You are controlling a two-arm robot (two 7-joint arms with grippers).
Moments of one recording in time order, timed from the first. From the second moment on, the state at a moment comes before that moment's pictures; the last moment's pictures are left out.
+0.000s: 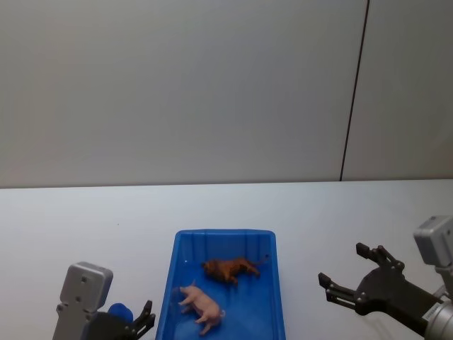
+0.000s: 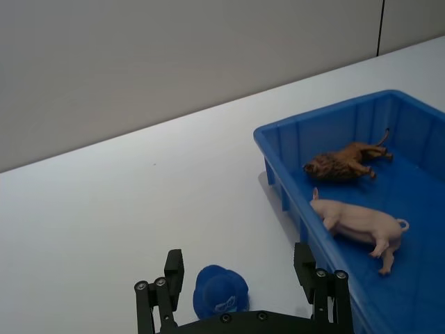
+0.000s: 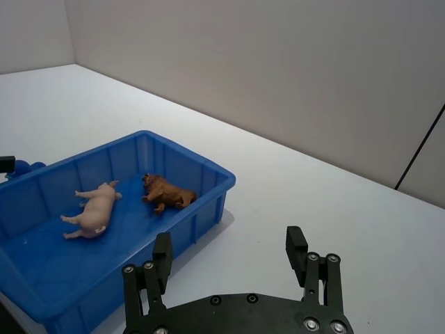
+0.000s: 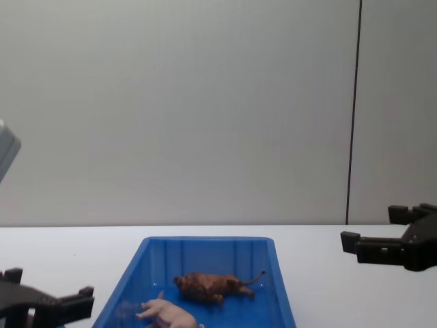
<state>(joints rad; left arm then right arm) 0.03 0.56 0.39 -1.78 -0.39 0.22 0.26 0.08 0.41 -0.24 -1.67 0.25 0.15 0.41</state>
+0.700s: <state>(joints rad) -0.01 0.52 0.37 -1.63 -0.38 0.20 0.16 0.08 0.41 -0.24 -1.67 0.25 0.15 0.41</state>
